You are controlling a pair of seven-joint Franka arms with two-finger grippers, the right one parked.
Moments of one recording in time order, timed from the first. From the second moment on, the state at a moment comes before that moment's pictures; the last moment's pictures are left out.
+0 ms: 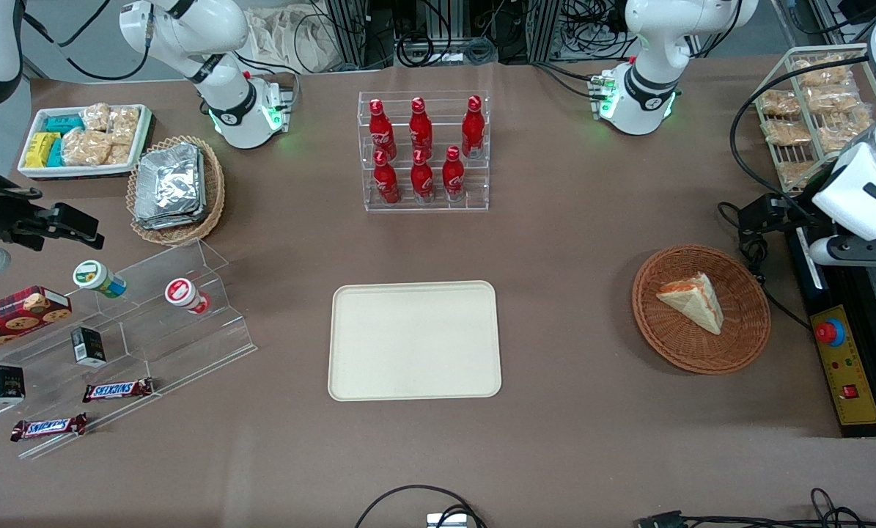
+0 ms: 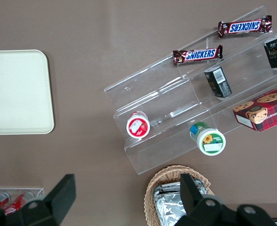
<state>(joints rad) 0.04 0.11 -0.15 -1.46 0.02 1.53 -0.04</state>
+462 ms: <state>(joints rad) 0.04 0.12 -0.14 -1.46 0.03 1.53 -0.05</state>
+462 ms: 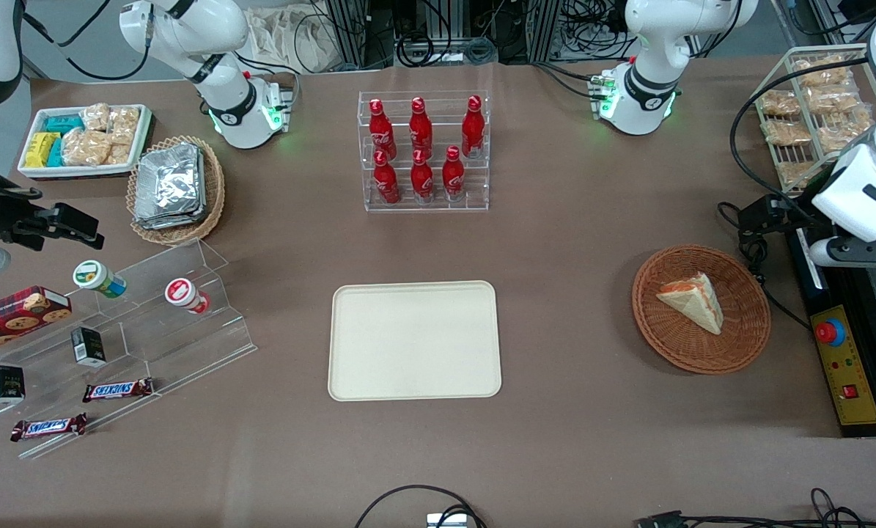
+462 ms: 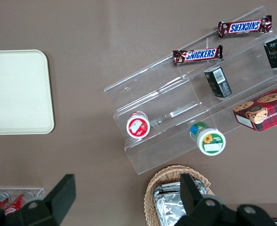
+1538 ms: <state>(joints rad) 0.12 0.05 -0.14 -2.01 0.07 2.04 -0.41</state>
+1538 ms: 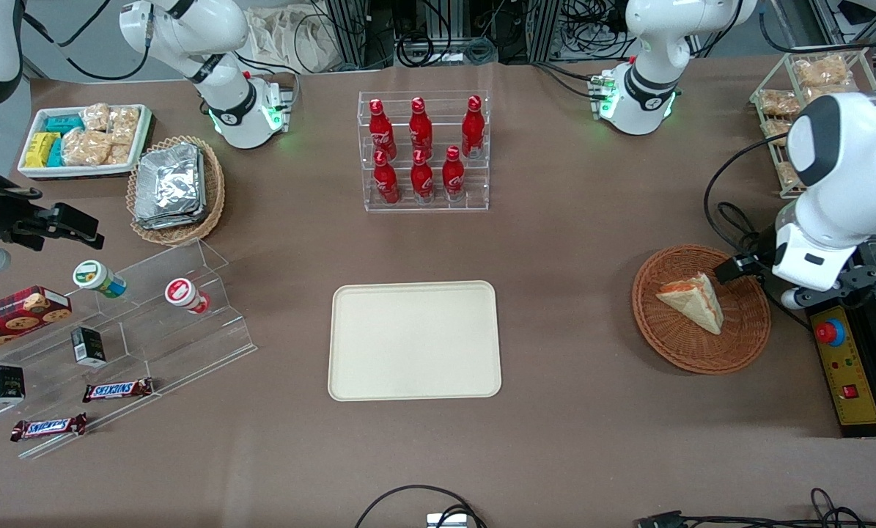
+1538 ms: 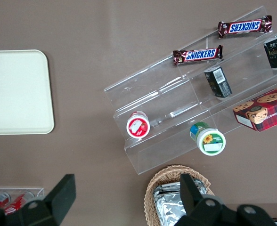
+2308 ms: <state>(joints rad) 0.18 0.06 -0.13 -2.27 0.07 2.34 -0.59</state>
